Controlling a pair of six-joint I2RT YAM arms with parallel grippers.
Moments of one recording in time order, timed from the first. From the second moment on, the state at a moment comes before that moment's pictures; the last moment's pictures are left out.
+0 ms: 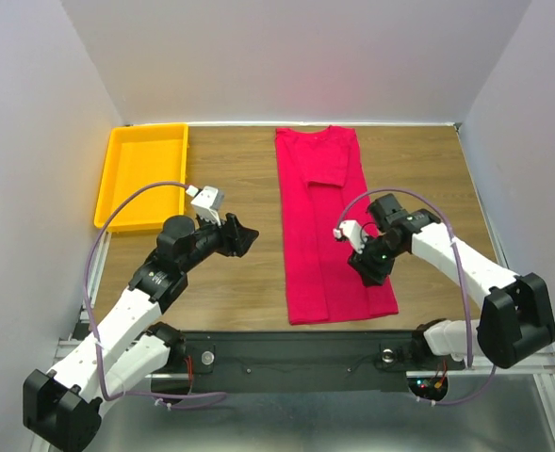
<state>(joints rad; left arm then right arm) -0.49 0.77 0.55 -0.03 0.22 -0.37 0.39 1.30 0.89 -0.94 -0.37 -0.64</state>
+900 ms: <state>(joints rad) -0.50 0.77 0.55 -0.03 0.22 -0.38 0.57 1.51 0.88 -0.95 -0.18 -0.49</state>
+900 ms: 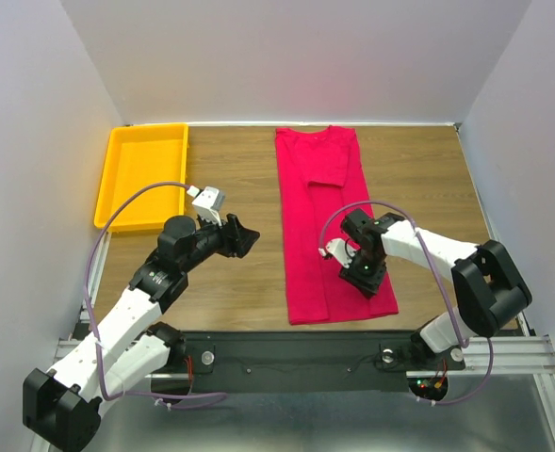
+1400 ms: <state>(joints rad) -0.50 0.76 0.55 -0.03 0.24 -0.38 0.59 1.54 0.88 -0.94 -0.14 -0.46</state>
